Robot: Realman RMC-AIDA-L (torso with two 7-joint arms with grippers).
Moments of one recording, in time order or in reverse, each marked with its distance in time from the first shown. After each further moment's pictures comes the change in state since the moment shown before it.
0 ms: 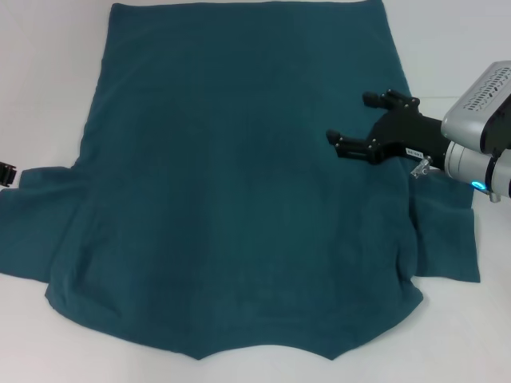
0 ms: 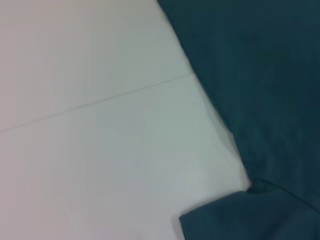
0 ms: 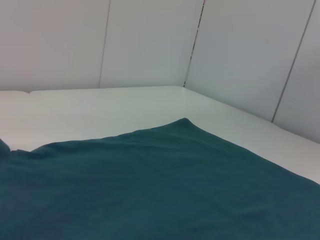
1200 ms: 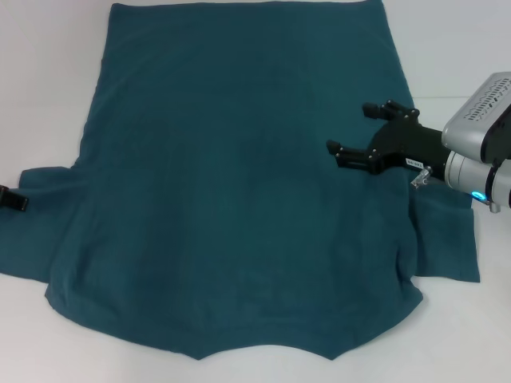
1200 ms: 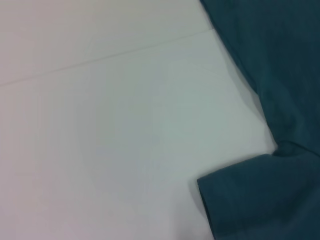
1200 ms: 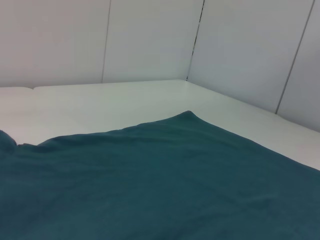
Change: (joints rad) left arm -0.040 0.055 -0.020 -0.213 0.000 -0.082 0.005; right arm -0.012 0.002 0.000 0.018 0.000 -0.004 -0.002
